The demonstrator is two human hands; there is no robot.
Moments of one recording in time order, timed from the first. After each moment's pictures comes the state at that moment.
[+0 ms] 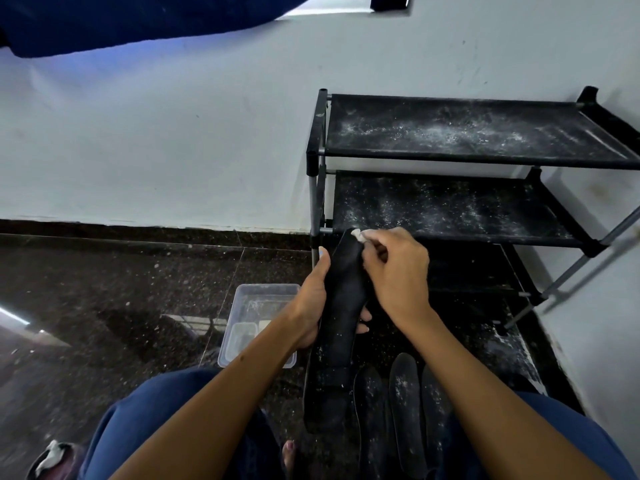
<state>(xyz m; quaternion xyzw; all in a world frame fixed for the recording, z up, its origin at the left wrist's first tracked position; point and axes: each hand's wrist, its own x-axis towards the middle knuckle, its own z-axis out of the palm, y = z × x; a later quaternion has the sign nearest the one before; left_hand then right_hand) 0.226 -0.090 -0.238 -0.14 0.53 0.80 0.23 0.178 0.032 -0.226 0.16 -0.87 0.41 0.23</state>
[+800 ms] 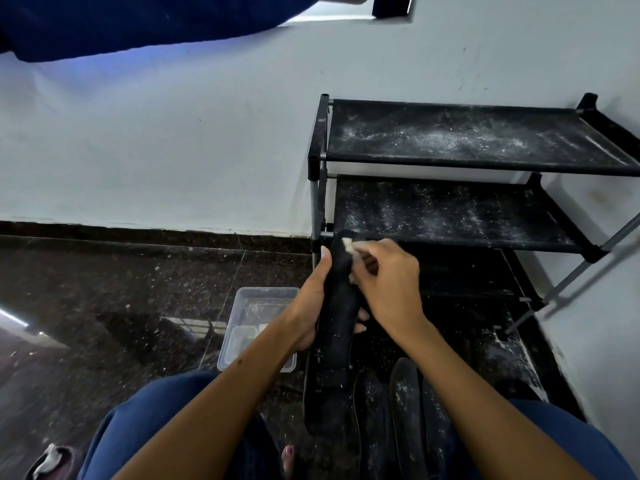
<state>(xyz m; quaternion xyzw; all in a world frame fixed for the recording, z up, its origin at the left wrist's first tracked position) 0.228 -0.091 -0.232 -0.12 0.55 0.80 0.21 0.184 0.026 -0.229 0.19 -0.87 0.40 0.20</state>
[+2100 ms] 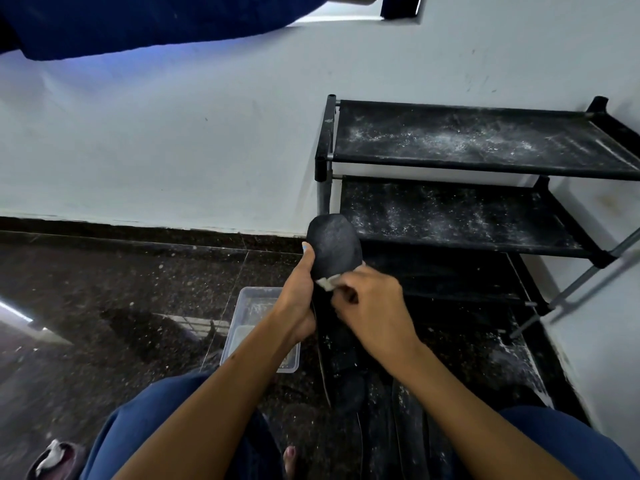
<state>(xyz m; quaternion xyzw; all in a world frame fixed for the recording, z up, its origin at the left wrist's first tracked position) 0.215 -0.106 -0.231 -0.23 0.43 0.87 0.10 0.214 0.013 -0.233 0.27 -0.87 0.39 0.10</state>
